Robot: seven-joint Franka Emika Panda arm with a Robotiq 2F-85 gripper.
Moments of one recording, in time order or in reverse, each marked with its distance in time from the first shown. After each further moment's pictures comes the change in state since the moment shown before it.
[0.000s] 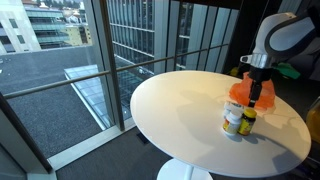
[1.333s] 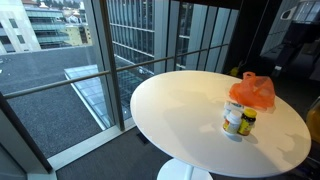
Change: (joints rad) arm 0.025 -0.468 -0.033 -0.141 0.004 -0.178 0.339
